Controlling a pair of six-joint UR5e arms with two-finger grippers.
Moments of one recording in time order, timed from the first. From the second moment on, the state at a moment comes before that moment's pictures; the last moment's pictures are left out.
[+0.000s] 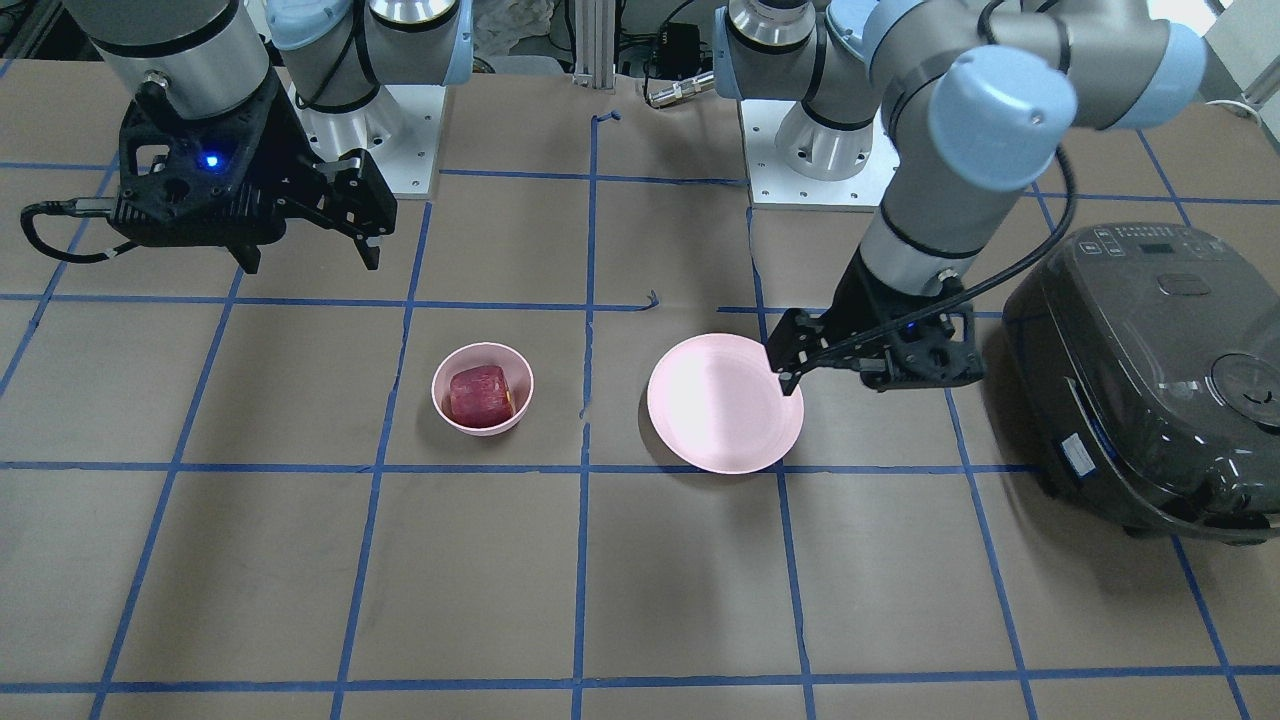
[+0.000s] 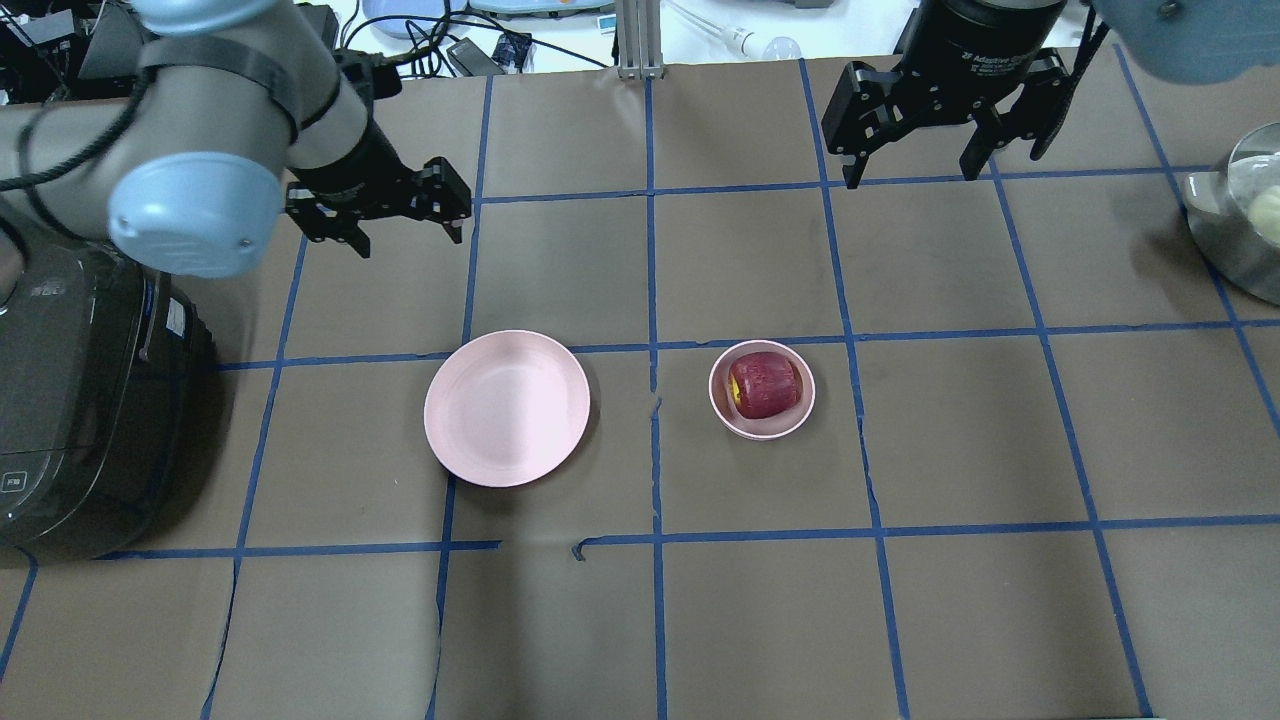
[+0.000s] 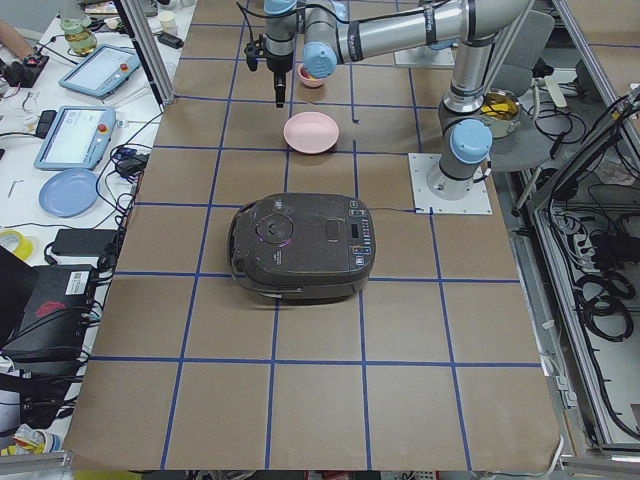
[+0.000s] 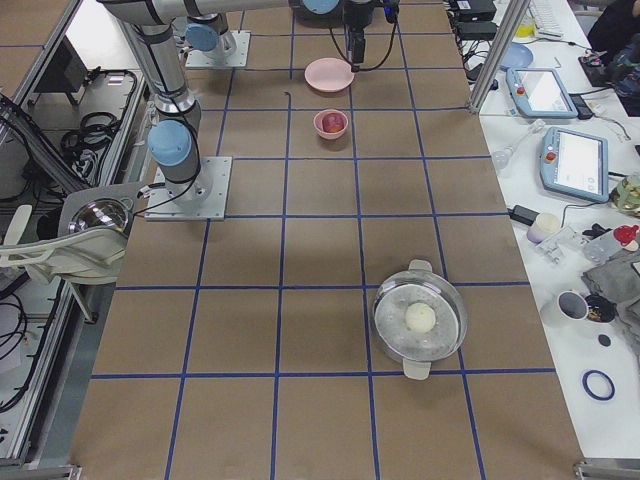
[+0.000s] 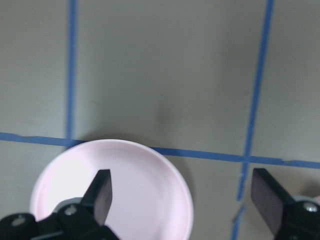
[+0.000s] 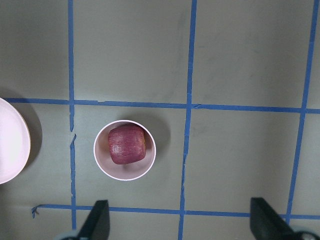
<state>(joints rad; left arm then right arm) -1.55 -1.69 -1.66 -1.29 1.52 -0.08 1.62 -1.49 1.41 -1.50 -1.55 0.00</state>
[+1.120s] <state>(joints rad) -1.53 -1.56 -1.56 -1.52 1.55 -0.05 1.62 -1.49 1.41 -1.51 -1.55 0.00</state>
